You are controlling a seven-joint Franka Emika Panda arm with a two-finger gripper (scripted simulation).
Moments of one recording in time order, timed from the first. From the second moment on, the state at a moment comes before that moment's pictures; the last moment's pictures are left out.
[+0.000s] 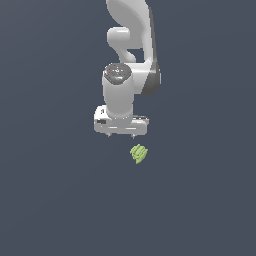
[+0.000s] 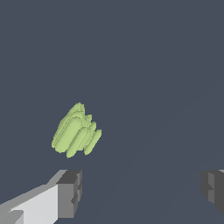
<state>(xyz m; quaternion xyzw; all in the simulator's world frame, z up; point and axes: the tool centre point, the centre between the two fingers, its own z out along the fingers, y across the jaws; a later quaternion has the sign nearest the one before) -0.013 -0.028 0.156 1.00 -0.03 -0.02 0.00</state>
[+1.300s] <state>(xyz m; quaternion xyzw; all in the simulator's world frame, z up) -0.011 -0.027 0.135 1.00 -0.08 -0.01 0.02</state>
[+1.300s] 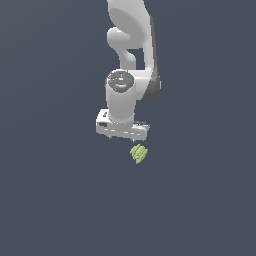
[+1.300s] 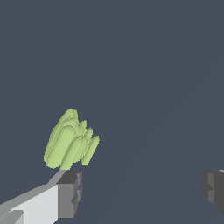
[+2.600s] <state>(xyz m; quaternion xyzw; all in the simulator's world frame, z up) 0.000 0.053 0.084 0.96 -0.29 0.00 0.00</state>
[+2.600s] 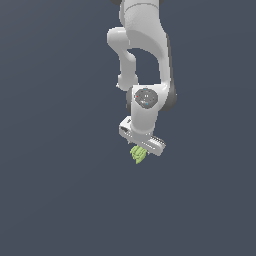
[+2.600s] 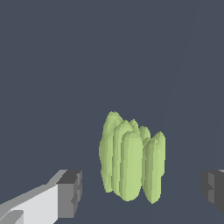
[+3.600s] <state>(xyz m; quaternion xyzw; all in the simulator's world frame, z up) -0.001 0.054 0.035 0.96 -0.29 0.00 0.00</state>
